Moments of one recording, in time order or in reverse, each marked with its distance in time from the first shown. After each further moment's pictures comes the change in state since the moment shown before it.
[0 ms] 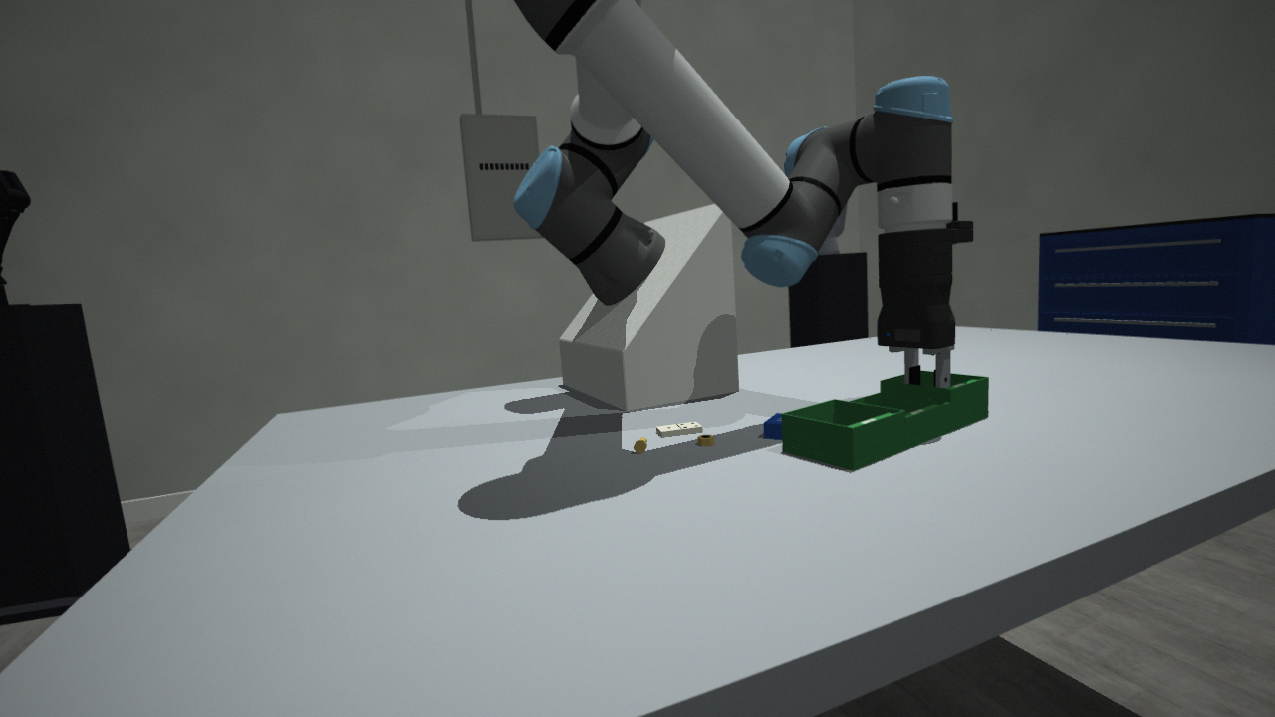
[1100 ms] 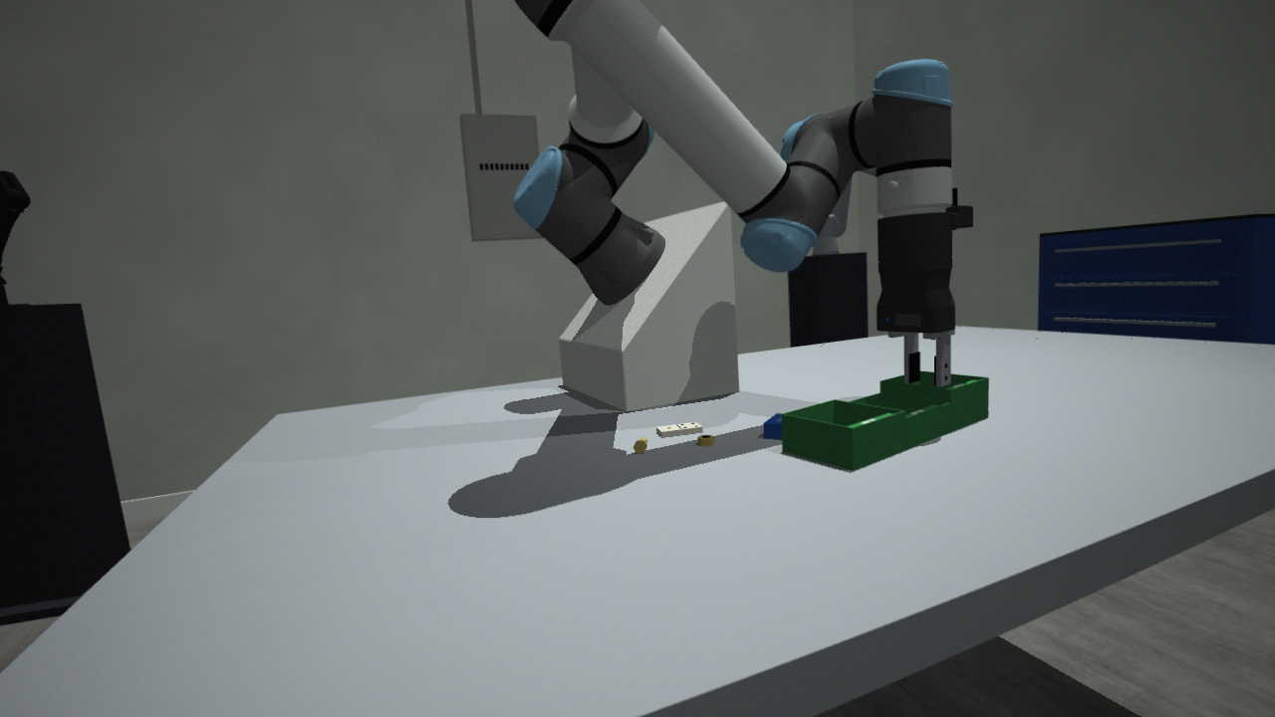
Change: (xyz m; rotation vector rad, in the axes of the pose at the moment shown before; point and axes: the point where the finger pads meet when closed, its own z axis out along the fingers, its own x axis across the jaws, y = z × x) arm 0.000 0.000 -0.017 0.000 0.001 0.000
